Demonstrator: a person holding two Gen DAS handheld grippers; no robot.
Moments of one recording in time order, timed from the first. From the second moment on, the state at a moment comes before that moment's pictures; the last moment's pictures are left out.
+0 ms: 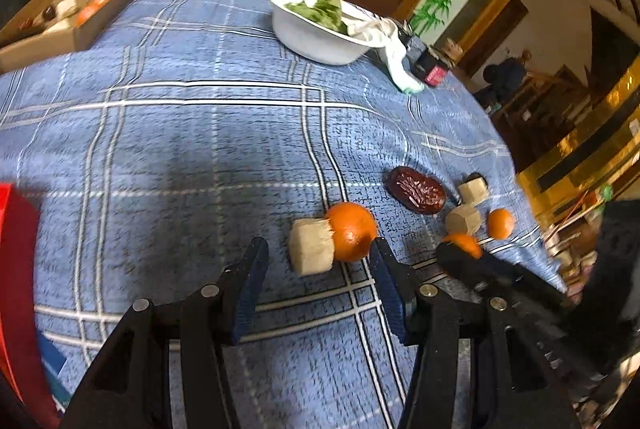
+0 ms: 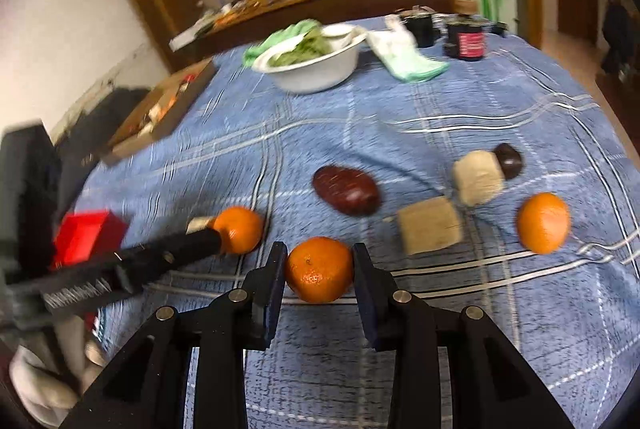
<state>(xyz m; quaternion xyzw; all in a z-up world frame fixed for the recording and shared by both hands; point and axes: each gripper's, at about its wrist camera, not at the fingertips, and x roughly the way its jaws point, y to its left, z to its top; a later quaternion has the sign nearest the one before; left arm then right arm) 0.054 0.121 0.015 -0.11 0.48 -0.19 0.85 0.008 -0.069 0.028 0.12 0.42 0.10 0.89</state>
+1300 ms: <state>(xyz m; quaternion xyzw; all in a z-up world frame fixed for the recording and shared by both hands) -0.066 0.292 0.088 -0.24 0.34 -0.10 0.90 -0.015 -0.063 0.049 0.21 0.38 0.20 0.88</state>
